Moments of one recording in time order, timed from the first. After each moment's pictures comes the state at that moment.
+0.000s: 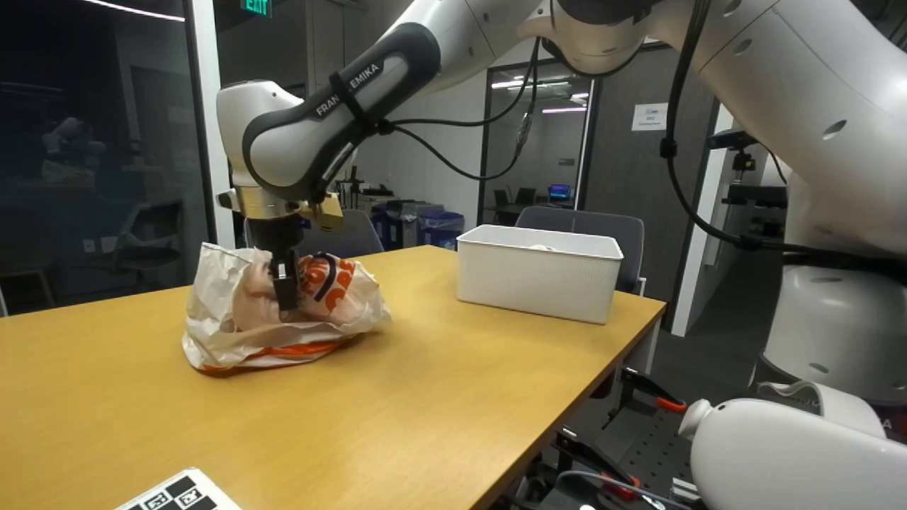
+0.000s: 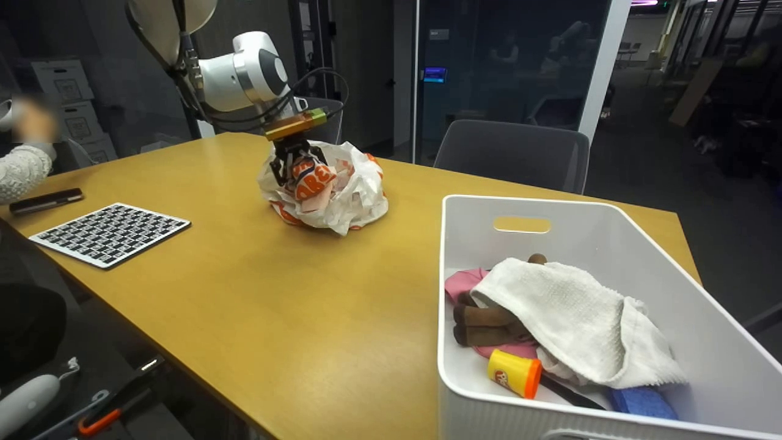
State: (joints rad) arm 0.35 0.74 0.19 -1.46 -0.46 2.19 -0.41
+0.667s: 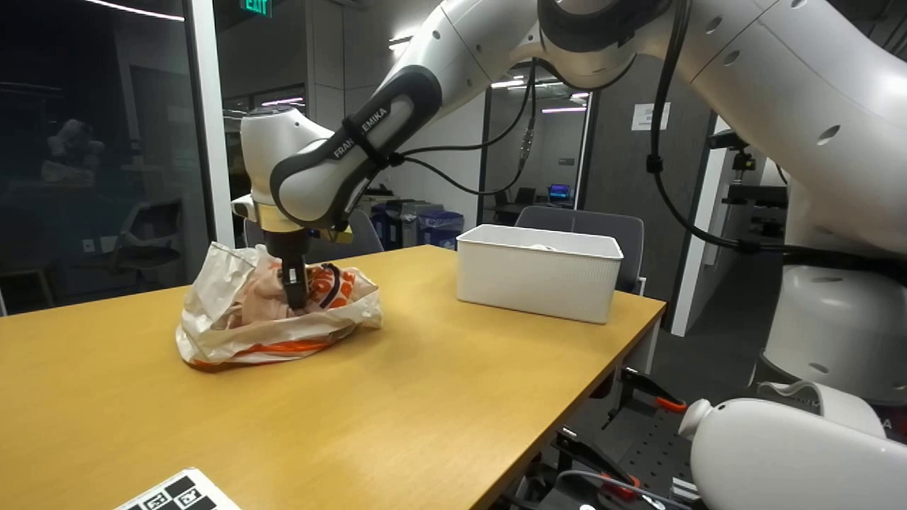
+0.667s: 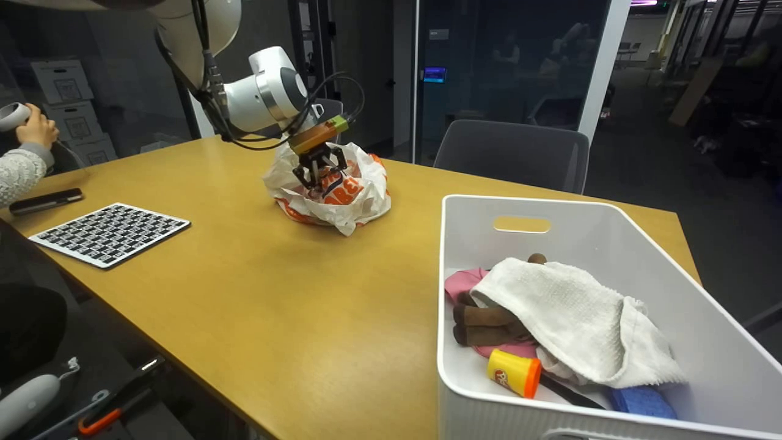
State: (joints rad) arm 0.34 0.80 0.12 -1.44 -0.54 2.36 -0.43
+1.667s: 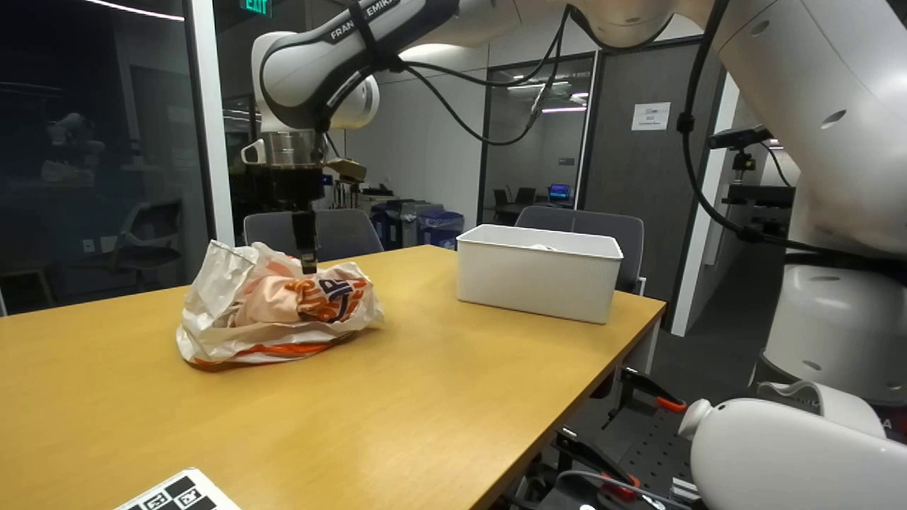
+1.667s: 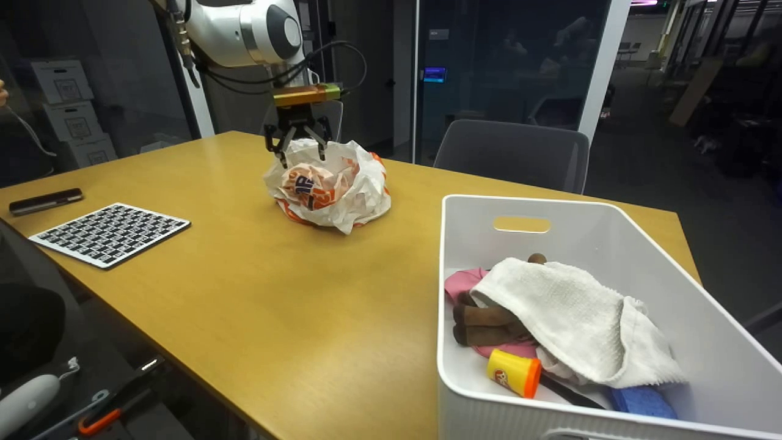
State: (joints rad) arm 0.24 0.60 0.25 -1.50 -0.27 2.05 -0.58
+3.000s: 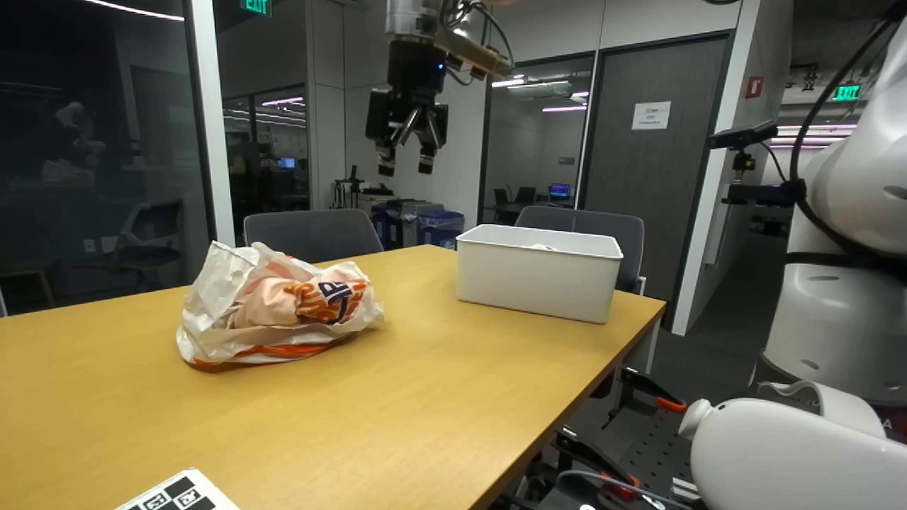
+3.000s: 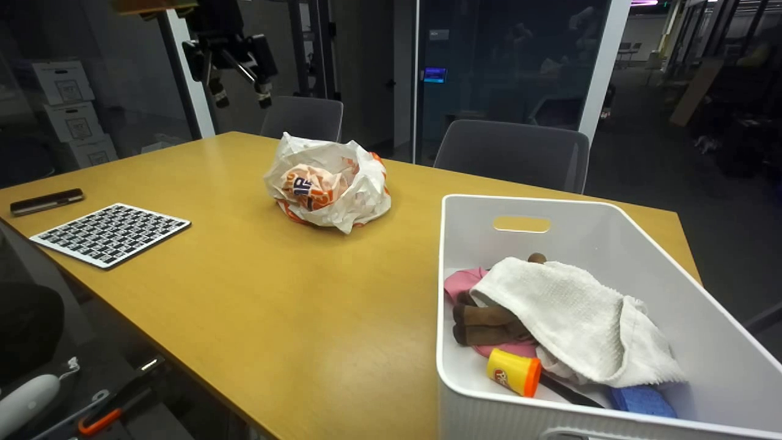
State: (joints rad) arm 0.22 -0.24 0.21 -2.23 -0.04 2.14 0.16
